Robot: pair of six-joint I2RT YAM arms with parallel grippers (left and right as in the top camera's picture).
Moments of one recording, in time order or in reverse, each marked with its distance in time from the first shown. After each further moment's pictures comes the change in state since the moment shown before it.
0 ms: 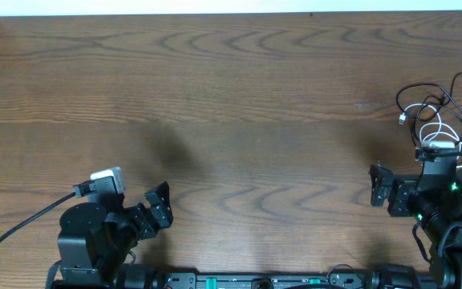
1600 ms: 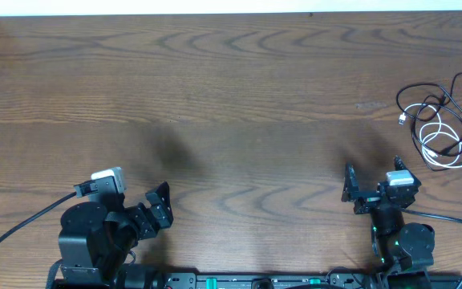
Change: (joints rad) left arm 0.000 0.002 -0.005 0.000 0.000 0.001; right arm 0.230 -0.597 -0.875 0.890 0.185 0.000
